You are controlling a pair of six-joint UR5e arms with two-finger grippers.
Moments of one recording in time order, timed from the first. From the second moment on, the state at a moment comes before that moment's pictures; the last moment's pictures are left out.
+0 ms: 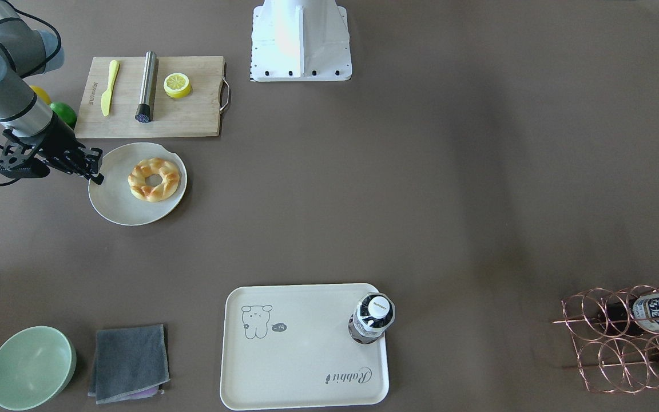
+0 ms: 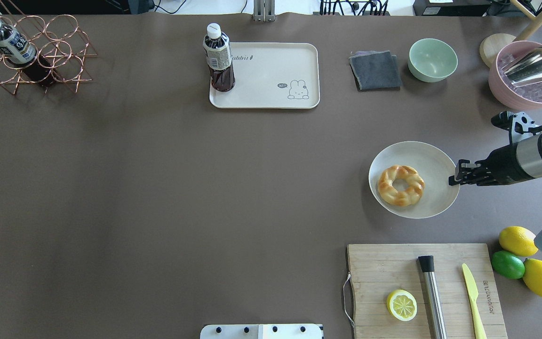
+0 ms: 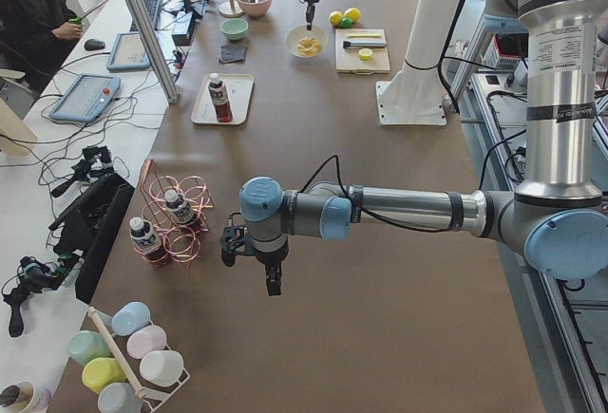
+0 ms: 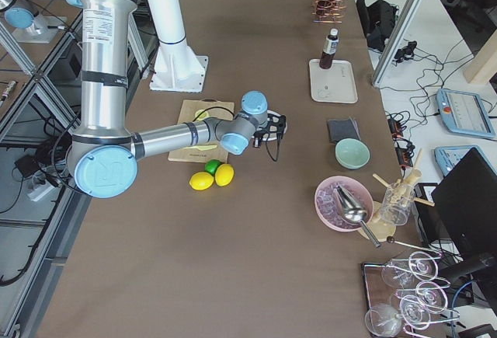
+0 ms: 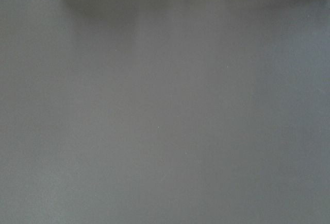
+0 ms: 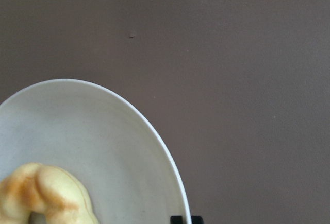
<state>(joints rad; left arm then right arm) -1.49 -1.49 -1.68 -1.61 -2.30 -0.21 0.85 -1.64 1.76 -0.78 2.20 1.24</state>
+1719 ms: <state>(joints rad) -1.49 -1.50 -1.68 -1.61 -2.31 -0.21 0.94 -0.85 1.12 -0.75 2.11 1.61</state>
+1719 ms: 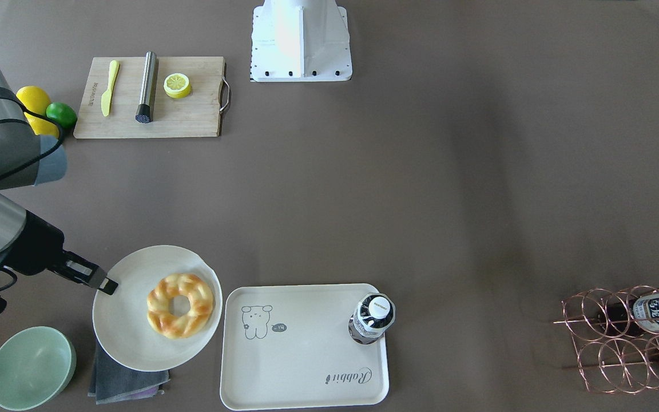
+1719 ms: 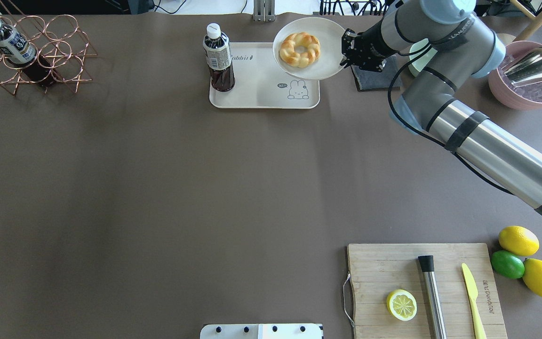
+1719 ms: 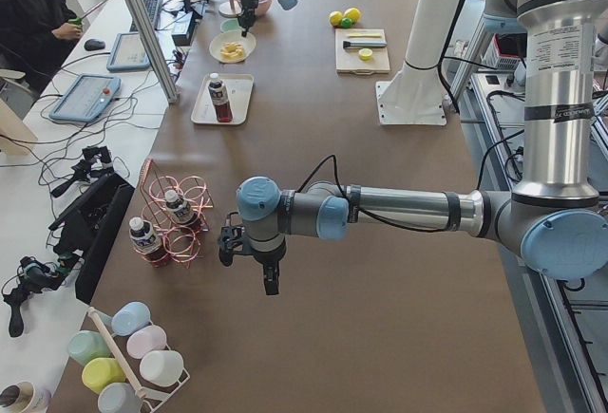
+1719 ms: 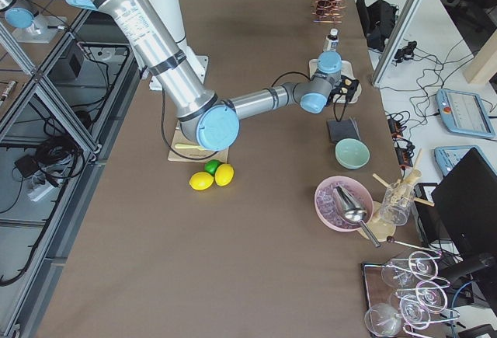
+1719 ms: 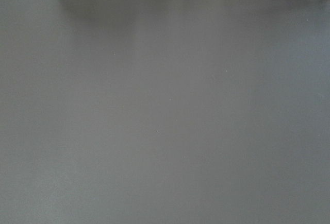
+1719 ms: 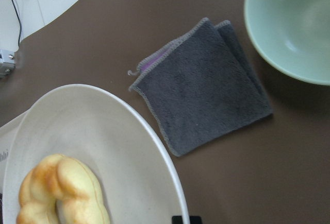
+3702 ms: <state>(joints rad) -1.49 -1.49 -1.67 -1.60 -2.31 -0.22 0.79 -0.74 0.94 -0.65 1.85 1.75</state>
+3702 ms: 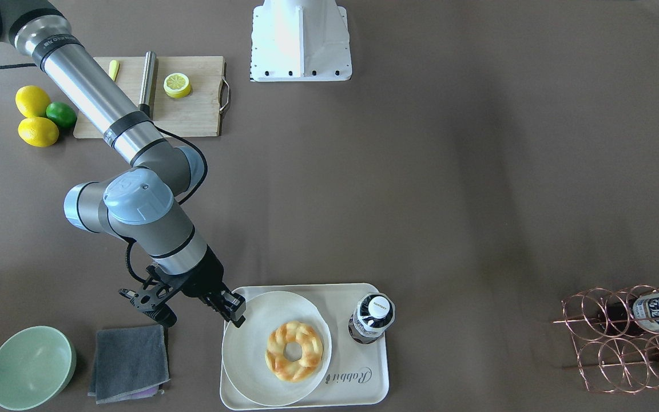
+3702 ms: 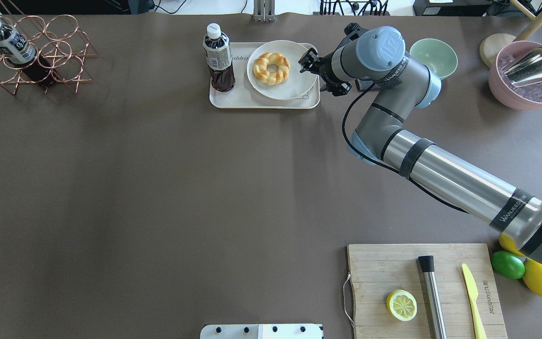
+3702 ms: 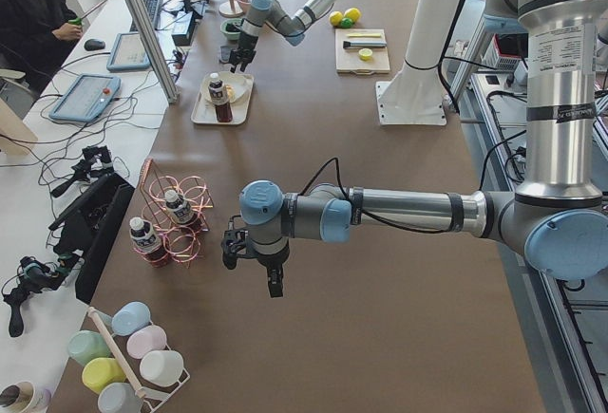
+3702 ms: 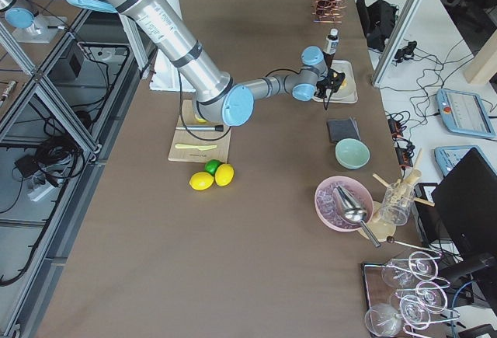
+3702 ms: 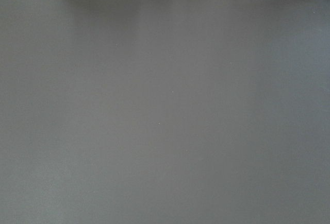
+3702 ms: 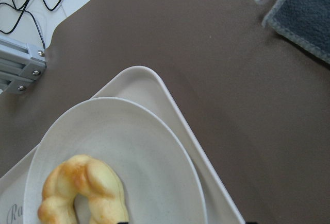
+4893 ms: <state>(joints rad) -1.50 -1.47 -1.68 -1.60 -2.31 -0.22 0.99 -1.12 1.69 -1.33 1.98 1.13</state>
